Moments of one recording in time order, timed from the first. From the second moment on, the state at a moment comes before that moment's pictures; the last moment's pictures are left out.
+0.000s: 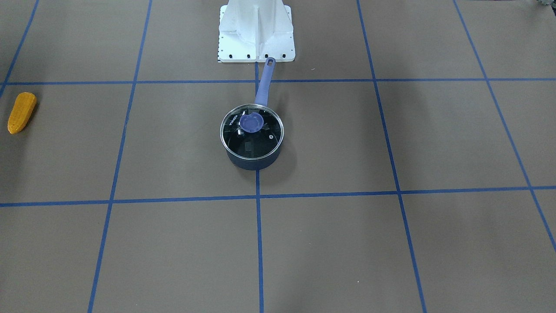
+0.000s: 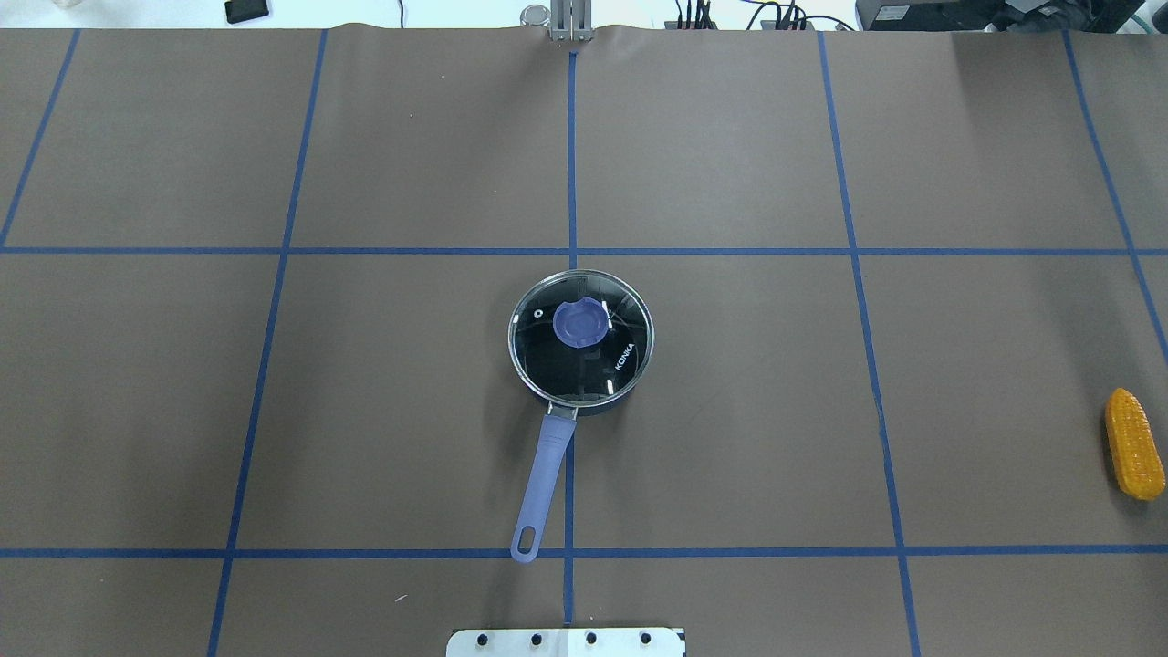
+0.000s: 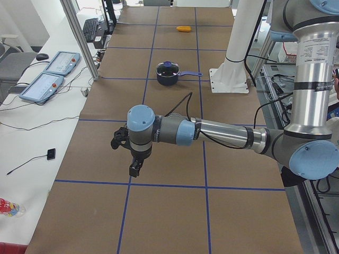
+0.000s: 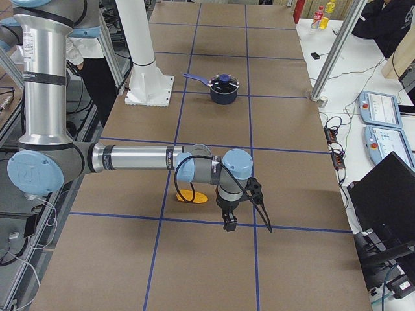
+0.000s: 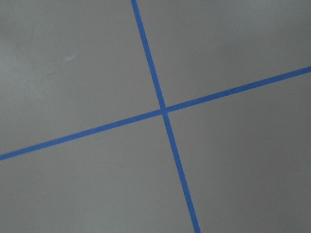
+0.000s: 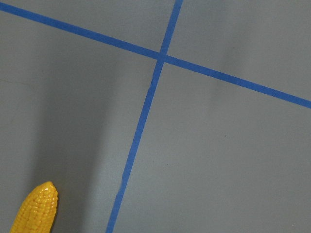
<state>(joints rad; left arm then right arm) -1.60 -1.56 -1.75 -1.60 -2.33 0.22 1.54 -1.64 1.68 -1.66 2.25 -0.30</state>
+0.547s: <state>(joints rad) -1.60 -1.60 -1.73 -1.91 -2.34 0.22 1.54 -1.61 1.68 -1.59 2.25 -0.28</state>
